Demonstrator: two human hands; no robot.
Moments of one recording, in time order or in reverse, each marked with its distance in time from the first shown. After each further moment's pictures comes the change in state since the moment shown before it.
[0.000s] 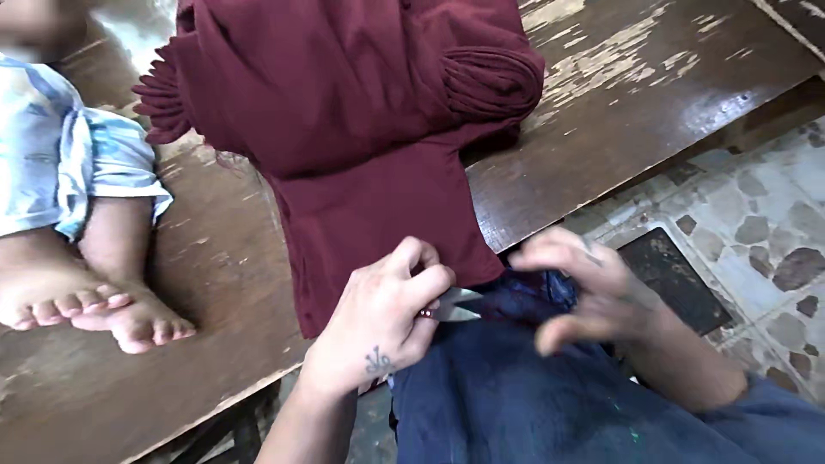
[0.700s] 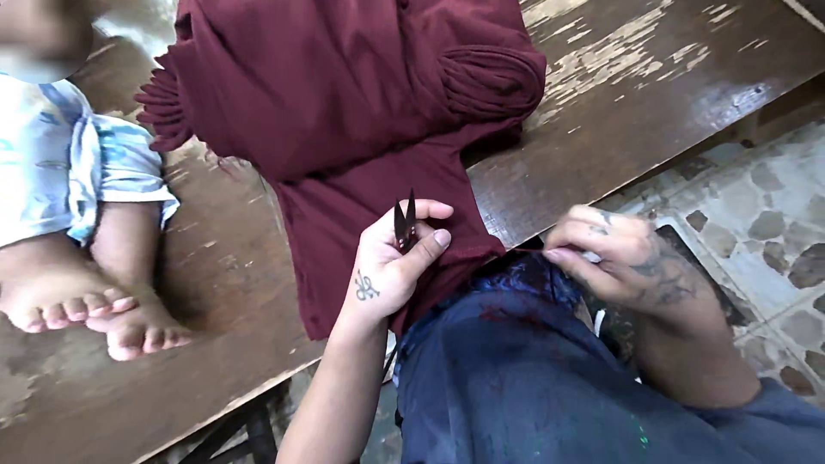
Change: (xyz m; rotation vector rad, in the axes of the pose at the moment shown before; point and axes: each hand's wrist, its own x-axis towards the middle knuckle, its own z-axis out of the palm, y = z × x) left_hand 0.028 -0.018 0.019 -0.801 0.320 -0.337; right_hand 0.004 0.012 -0.025 -0.301 0.010 0.068
